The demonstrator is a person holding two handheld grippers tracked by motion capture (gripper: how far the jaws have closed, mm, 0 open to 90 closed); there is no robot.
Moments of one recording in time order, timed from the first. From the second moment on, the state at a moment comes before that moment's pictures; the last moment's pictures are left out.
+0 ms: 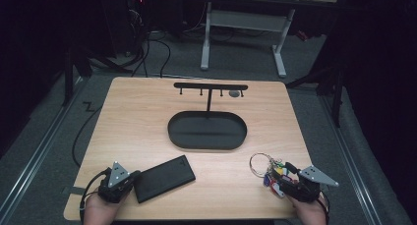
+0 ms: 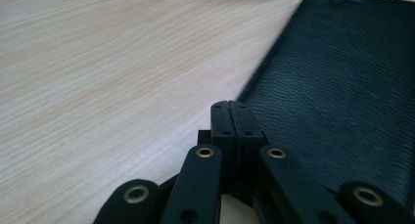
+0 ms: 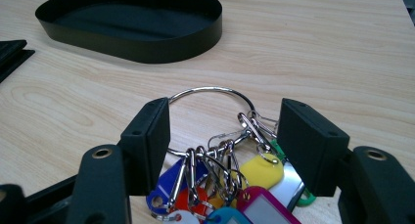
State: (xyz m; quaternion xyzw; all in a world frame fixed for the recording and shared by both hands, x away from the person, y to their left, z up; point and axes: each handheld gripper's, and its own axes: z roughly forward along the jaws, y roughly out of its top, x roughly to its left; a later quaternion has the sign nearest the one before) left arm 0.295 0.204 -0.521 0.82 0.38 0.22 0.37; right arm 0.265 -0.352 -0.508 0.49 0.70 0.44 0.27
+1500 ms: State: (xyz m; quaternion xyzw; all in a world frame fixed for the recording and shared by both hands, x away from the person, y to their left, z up) left arm 0.268 0.165 -0.509 0.82 0.32 0.20 0.42; right arm 0.273 -0.343 -0.507 0.48 0.71 0.44 0.27
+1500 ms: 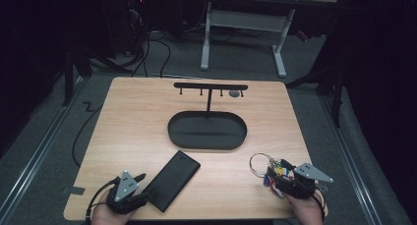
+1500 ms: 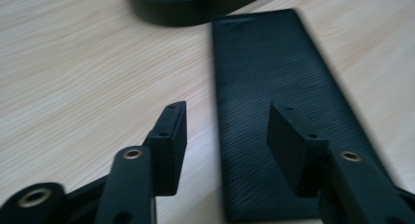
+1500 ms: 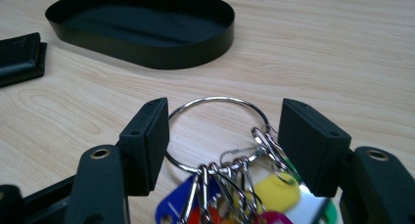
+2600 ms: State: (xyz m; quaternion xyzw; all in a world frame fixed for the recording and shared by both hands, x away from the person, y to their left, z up) left arm 0.249 0.108 -0.519 0.87 0.22 0.29 0.34; right arm 0.262 -0.354 -0.508 0.49 0.70 0.44 0.27
